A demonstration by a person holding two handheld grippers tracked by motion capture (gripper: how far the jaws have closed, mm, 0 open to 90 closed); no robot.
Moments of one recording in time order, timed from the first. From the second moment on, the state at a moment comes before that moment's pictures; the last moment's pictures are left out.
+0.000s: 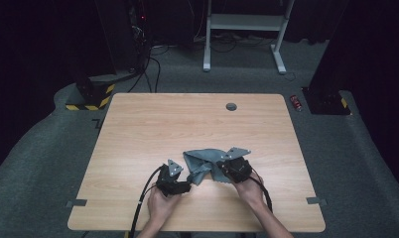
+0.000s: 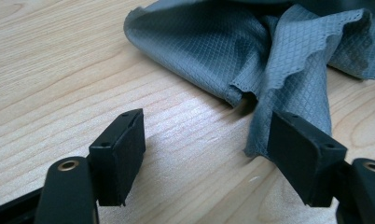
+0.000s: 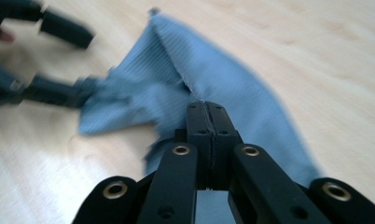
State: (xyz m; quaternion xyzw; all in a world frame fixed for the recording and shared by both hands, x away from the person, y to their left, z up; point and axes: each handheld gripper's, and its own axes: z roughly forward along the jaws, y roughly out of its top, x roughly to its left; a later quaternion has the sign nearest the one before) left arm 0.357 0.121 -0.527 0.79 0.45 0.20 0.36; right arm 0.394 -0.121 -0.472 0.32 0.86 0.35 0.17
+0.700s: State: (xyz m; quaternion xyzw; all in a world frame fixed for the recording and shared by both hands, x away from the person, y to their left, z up) left arm 0.357 0.122 -0.527 0.79 0.45 0.21 0.36; right arm 0.500 -0.152 -0.489 0.48 0.81 0.27 0.19
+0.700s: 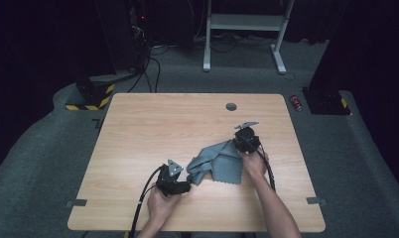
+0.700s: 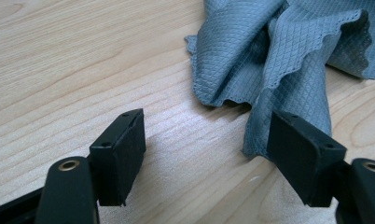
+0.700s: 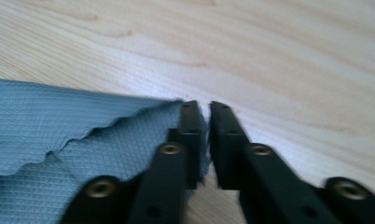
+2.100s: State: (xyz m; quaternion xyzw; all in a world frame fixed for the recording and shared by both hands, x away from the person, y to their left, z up) left arm 0.412 0.116 -0.513 0.82 0.43 0.14 0.35; right arm 0.392 -0.103 -0.513 0.32 0.88 0.33 0.15
